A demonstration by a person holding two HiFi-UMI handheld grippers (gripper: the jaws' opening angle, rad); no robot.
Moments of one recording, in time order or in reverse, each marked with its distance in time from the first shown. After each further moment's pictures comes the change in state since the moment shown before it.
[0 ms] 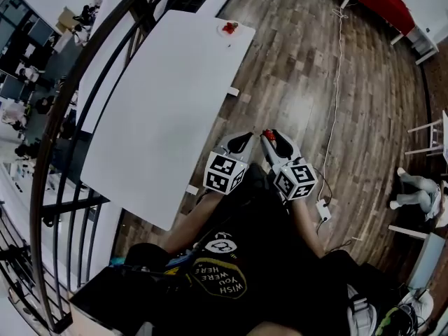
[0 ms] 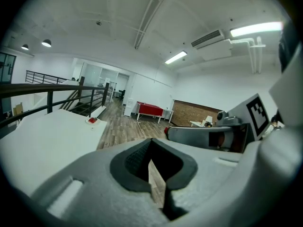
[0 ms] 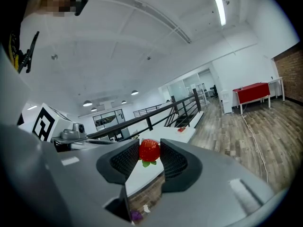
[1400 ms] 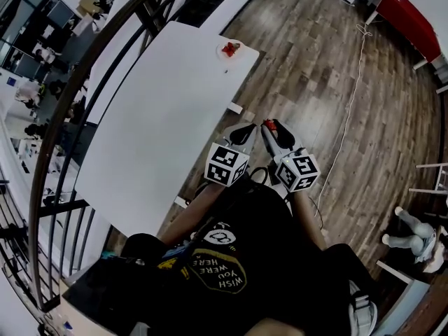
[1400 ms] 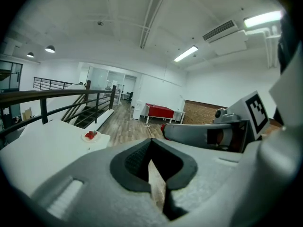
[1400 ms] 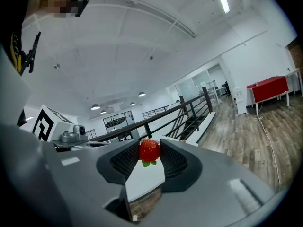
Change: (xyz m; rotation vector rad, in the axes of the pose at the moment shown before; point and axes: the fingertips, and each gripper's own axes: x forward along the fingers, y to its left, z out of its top) left arm 0.205 0.088 0.114 0.004 -0.006 0.121; right arm 0.151 -0.173 0.111 -0.002 -0.002 0.151
